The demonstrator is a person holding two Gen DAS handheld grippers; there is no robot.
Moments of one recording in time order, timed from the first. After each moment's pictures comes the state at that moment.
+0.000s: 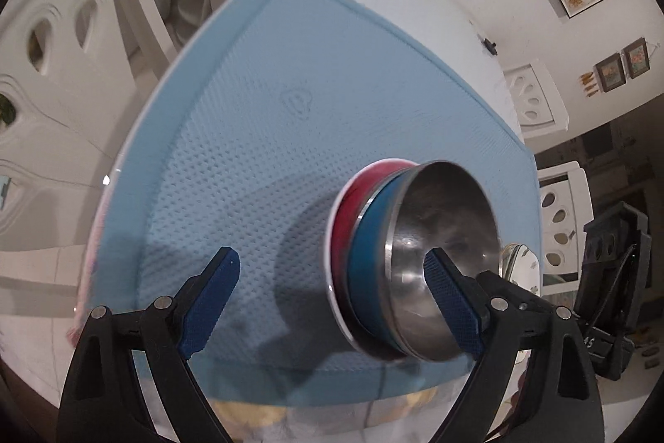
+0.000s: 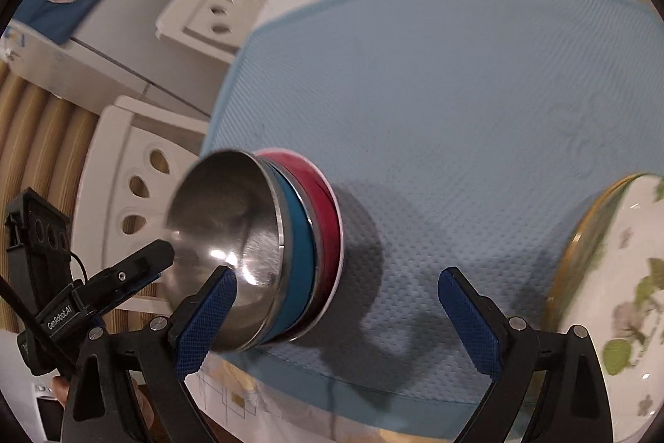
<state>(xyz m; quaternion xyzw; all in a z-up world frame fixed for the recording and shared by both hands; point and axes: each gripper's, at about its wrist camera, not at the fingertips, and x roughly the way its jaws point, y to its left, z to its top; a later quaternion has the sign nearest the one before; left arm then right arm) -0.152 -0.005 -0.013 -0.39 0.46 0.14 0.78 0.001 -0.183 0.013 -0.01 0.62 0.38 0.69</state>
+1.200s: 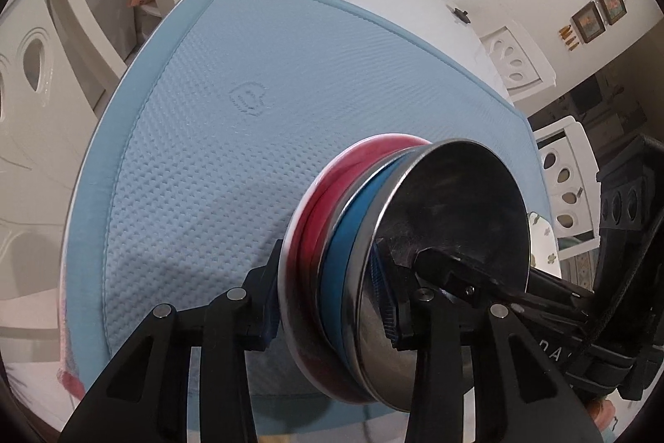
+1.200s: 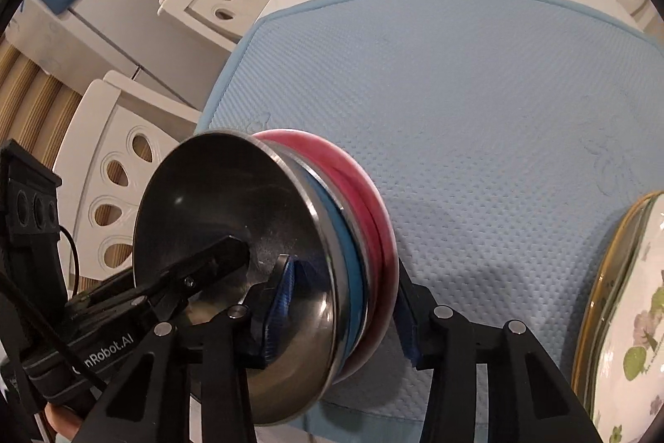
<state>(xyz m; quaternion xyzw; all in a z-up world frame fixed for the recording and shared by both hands) -0.127 -0.027 -0.017 -0.31 0.47 0.10 0.82 -0.018 -0.149 -0.001 -0.05 0.58 0.37 0.72</state>
